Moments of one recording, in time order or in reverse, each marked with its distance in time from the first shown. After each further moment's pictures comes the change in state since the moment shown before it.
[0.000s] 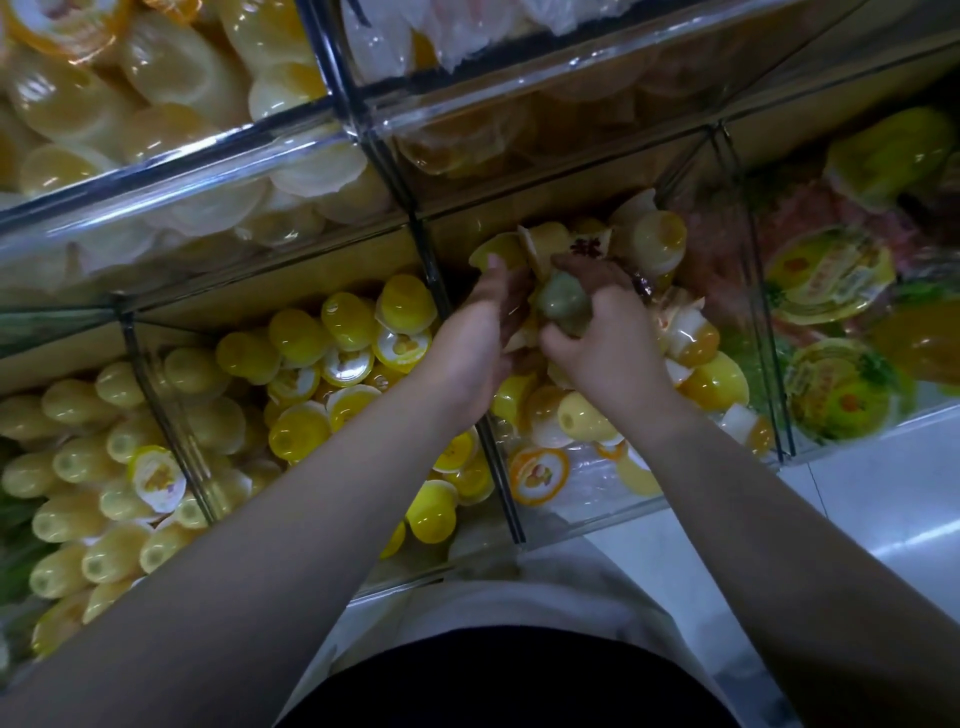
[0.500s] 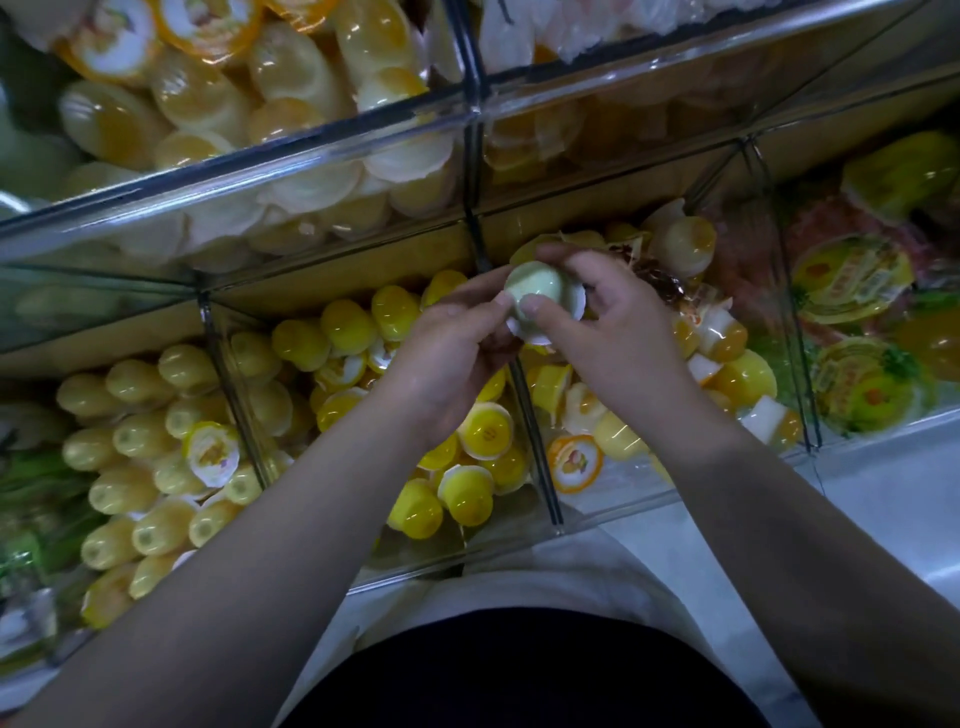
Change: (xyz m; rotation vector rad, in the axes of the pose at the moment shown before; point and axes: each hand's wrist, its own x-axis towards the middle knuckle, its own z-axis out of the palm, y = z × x) left_hand -0.049 0.001 -0.052 -0.067 -0.053 0.238; right_hand -0.032 -0.064 -0.001 0.344 -0.031 -0.054
